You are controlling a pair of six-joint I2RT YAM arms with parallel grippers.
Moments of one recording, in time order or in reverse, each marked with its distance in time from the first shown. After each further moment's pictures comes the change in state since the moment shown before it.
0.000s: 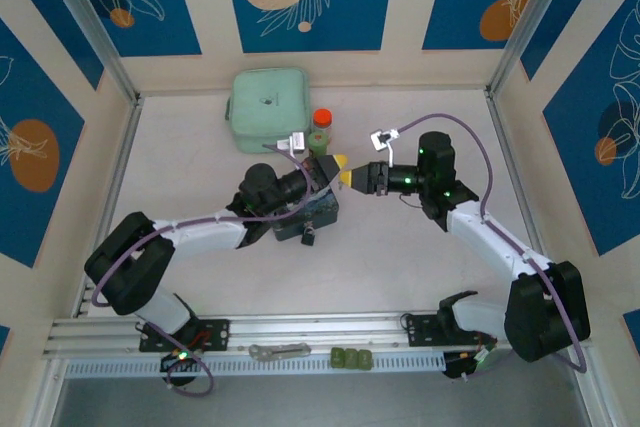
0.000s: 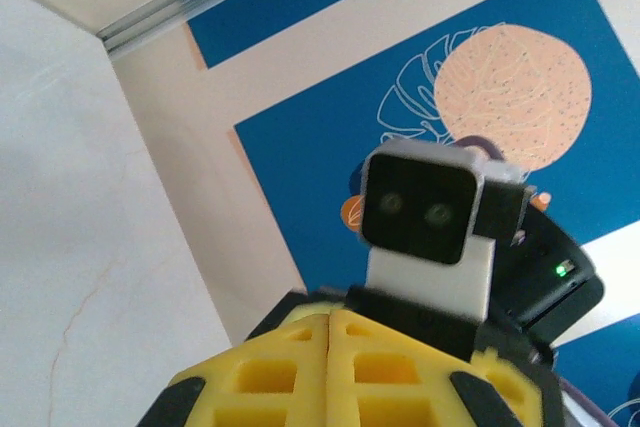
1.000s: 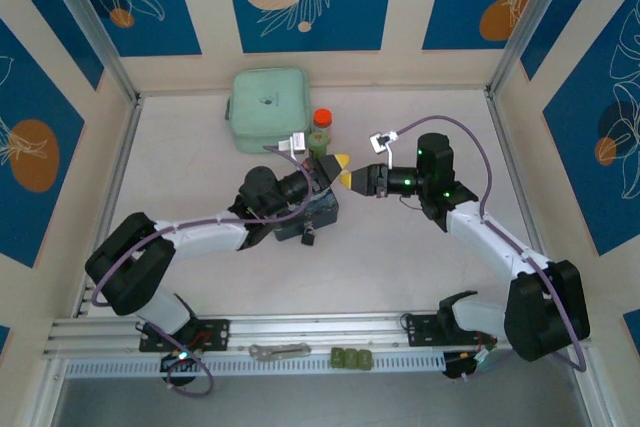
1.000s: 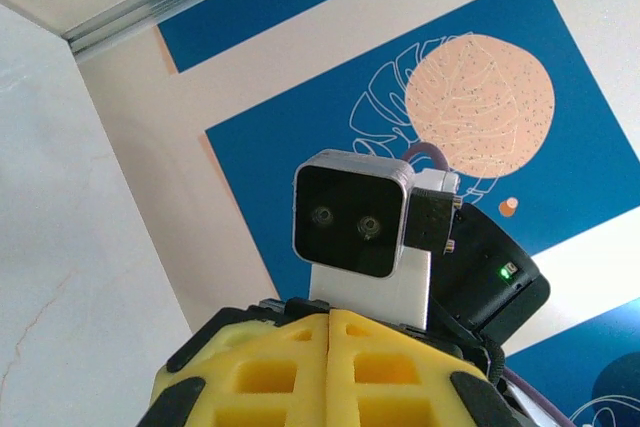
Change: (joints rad) left arm -0.023 0.001 -0.003 0.046 -0.015 -0.033; right arm -0.014 -0.002 -0.006 -0.014 0.004 -0.007
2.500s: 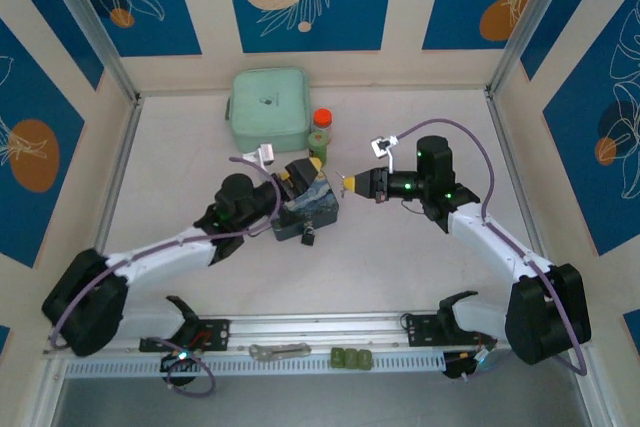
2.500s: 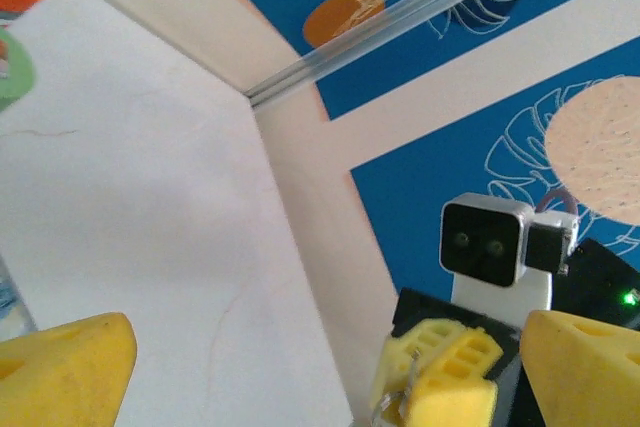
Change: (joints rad) left arm 0.072 -0.322 -0.157 -0.419 -0.165 0.171; right arm 0.004 -0.013 -0.006 -0.129 0.066 -0.102
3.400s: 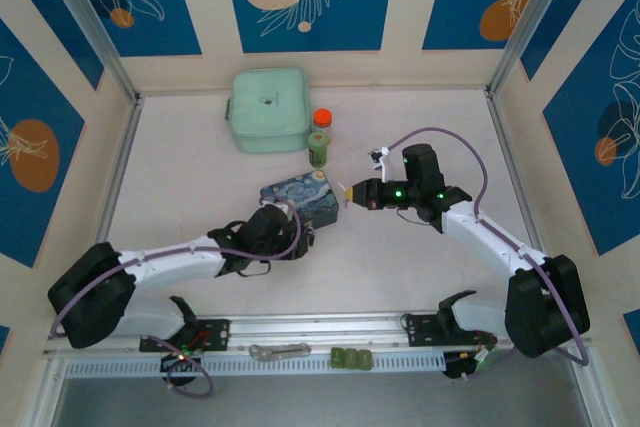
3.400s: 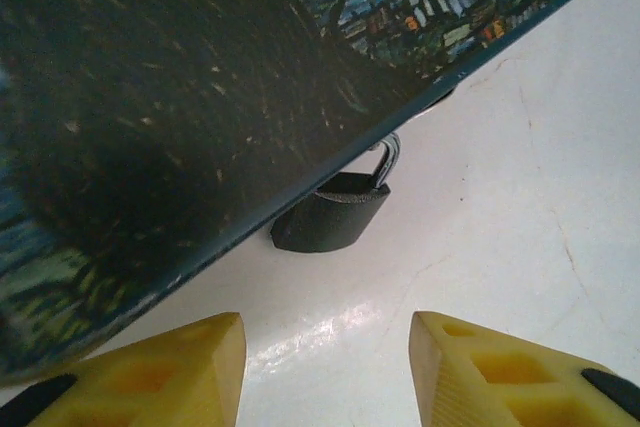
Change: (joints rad) left arm -0.159 0.087 -0.038 -0.681 -0.096 0.250; right arm 0.054 0.036 0.000 -0.193 0.241 -0.034
